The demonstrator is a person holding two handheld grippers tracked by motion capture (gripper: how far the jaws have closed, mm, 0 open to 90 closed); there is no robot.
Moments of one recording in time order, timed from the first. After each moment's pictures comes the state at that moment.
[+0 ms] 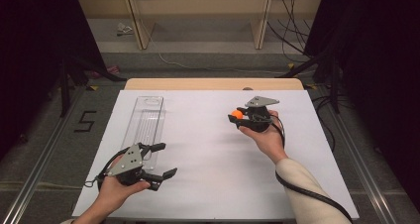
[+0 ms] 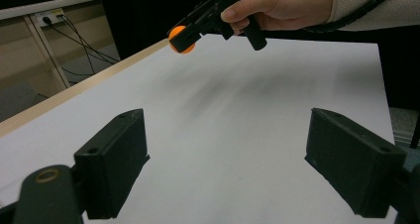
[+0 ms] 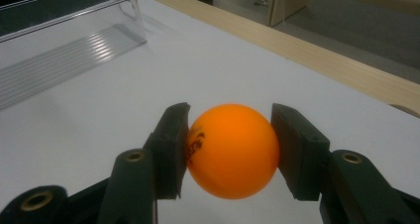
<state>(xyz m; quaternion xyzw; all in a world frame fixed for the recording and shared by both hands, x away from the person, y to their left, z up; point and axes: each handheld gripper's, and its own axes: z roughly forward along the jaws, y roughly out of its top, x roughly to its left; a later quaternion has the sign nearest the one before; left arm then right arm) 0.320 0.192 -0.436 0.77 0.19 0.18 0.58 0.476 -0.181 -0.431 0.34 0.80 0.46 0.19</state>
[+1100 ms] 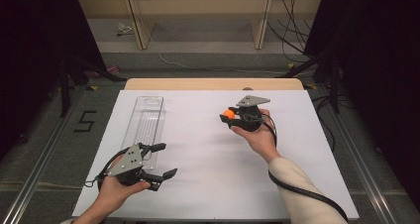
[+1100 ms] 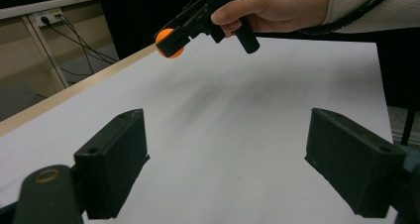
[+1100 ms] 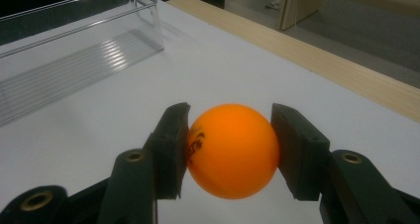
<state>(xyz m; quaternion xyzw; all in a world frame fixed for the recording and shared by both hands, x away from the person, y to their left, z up) 0.320 0.192 -0.436 0.77 0.18 0.17 0.58 0.477 -0.157 -0.429 0.33 0.80 0.47 0.18</state>
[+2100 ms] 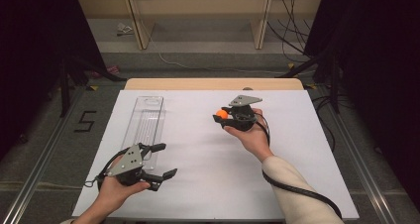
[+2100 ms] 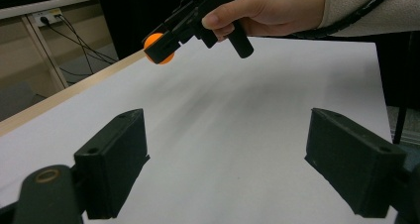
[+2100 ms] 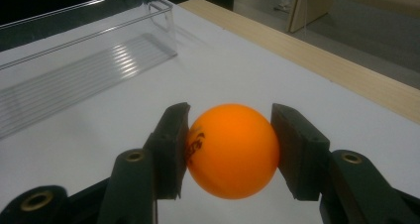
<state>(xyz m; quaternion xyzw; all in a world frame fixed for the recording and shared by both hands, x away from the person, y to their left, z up) 0.320 0.192 -0.436 0.77 0.18 0.17 0.58 0.479 -0.137 -0.429 0.32 0.81 0.47 0.17</state>
